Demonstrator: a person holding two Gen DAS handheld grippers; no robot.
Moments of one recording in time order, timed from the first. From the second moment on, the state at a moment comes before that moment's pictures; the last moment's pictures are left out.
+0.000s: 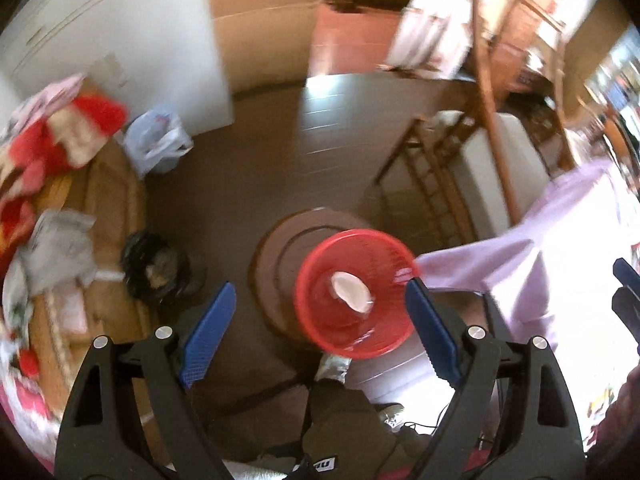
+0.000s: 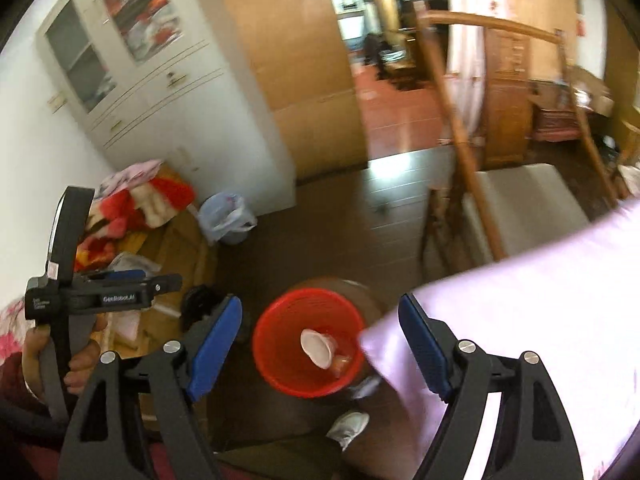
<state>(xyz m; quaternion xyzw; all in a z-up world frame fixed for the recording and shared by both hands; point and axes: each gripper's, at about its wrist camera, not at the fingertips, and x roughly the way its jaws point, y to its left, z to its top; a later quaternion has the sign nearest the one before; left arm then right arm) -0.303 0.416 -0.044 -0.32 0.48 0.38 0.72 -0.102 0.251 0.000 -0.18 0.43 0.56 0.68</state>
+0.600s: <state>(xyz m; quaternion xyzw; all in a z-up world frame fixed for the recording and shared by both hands) -0.067 0.232 -0.018 -0.11 0.53 0.09 0.84 -0.034 -0.038 0.016 0.00 0.42 0.27 0.87</state>
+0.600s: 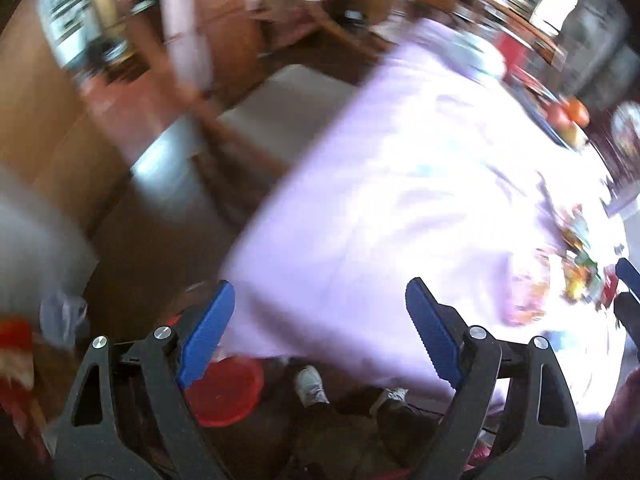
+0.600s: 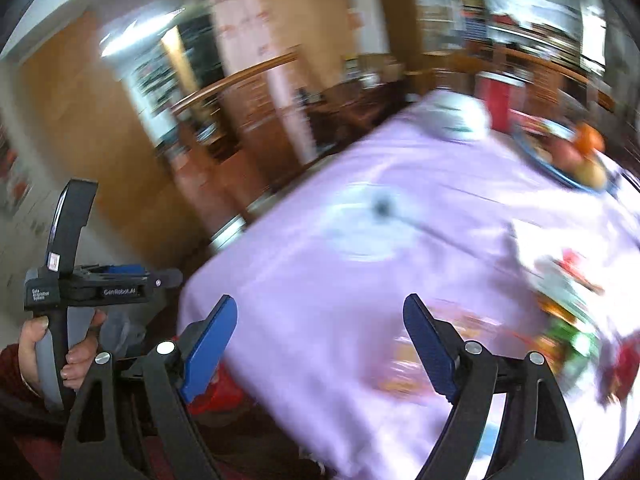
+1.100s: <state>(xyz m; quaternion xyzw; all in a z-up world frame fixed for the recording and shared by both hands) 0.039 -0.005 -0.024 0.05 0.55 -0.13 0.83 -0.055 -0.262 -0.008 0.16 0.41 0.03 0.90</state>
